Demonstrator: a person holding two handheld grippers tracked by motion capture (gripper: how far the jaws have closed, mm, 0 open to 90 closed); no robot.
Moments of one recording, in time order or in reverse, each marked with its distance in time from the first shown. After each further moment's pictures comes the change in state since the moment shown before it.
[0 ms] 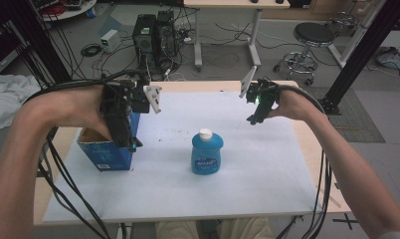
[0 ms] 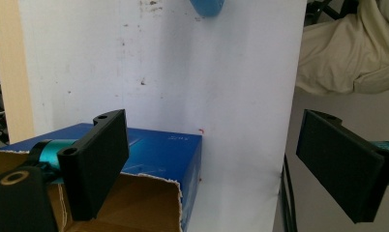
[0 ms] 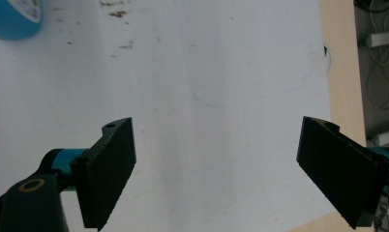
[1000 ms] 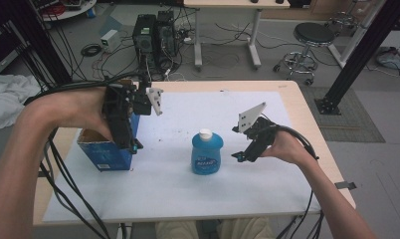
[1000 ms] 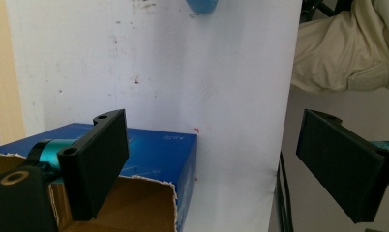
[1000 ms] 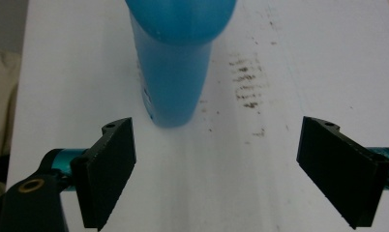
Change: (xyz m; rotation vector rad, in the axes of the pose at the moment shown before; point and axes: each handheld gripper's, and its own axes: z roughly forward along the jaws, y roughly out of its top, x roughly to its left) left arm 0.000 0.002 0.004 0.012 -0.021 0.004; right arm 0.097 -0.010 0.017 -0.390 0.166 0.021
